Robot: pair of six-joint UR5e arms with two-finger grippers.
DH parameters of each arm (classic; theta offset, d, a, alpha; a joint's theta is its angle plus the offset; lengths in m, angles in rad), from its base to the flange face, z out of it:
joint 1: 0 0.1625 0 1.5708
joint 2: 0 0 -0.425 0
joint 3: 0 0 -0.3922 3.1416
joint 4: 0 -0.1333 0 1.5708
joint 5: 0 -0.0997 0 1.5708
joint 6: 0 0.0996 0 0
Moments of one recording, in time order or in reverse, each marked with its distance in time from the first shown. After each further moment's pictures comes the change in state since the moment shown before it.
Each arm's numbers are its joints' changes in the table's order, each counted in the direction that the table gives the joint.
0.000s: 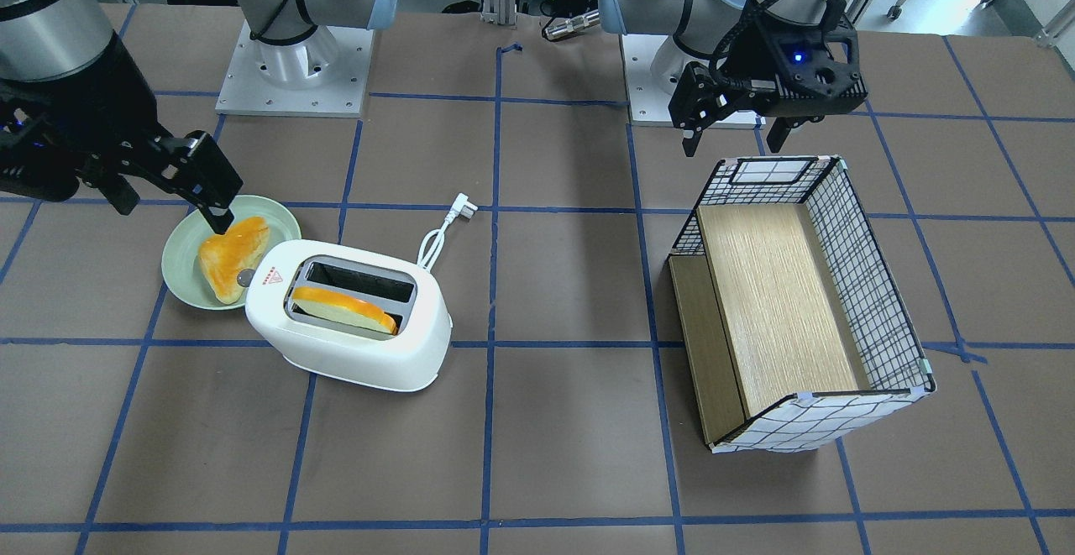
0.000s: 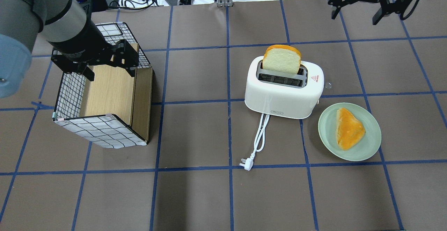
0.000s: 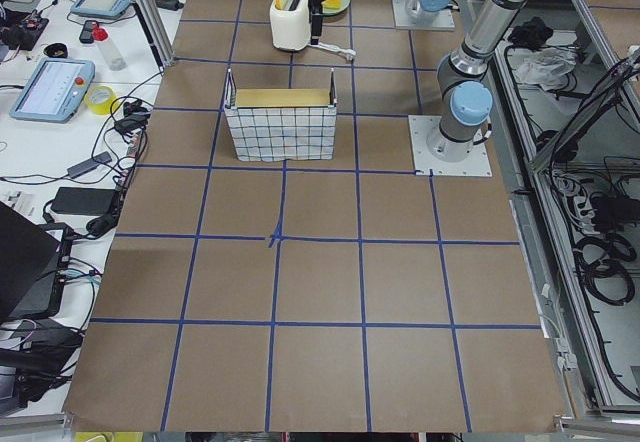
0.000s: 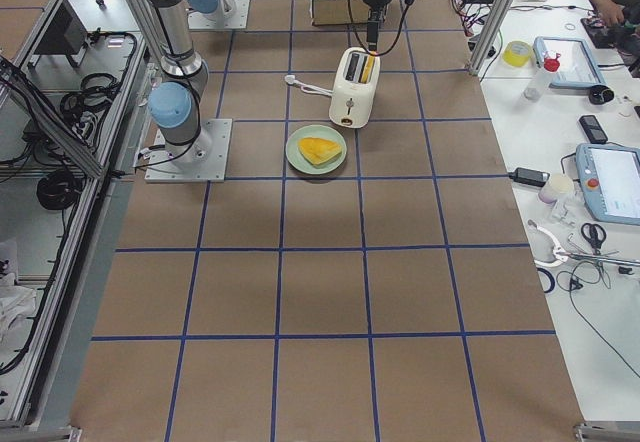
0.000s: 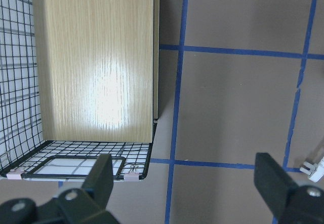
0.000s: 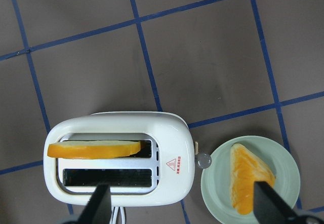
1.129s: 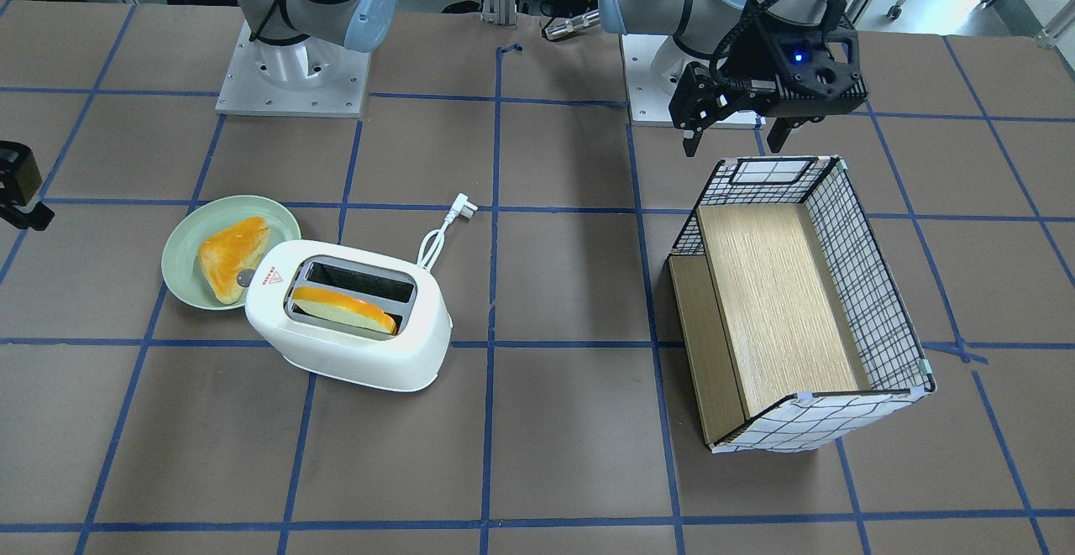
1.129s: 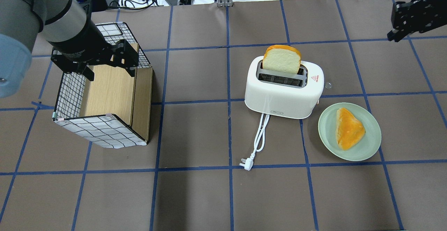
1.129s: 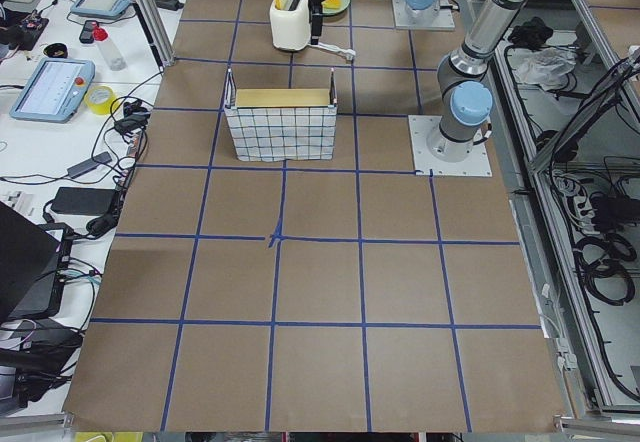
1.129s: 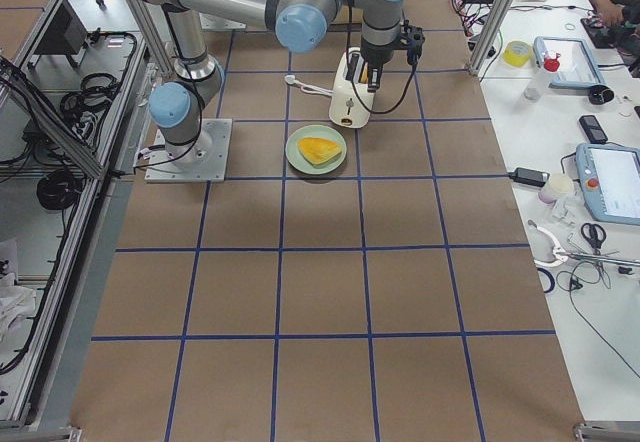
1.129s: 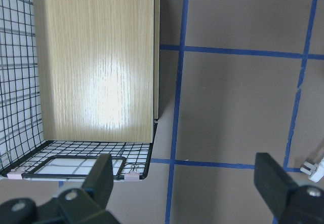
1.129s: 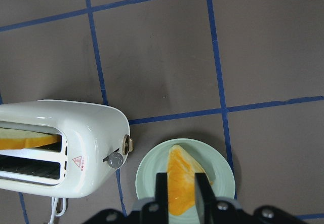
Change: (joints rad) left arm 0.000 0.000 0.000 0.000 -0.001 0.000; right arm -0.320 -0.013 0.021 -0.083 -0.096 -0.406
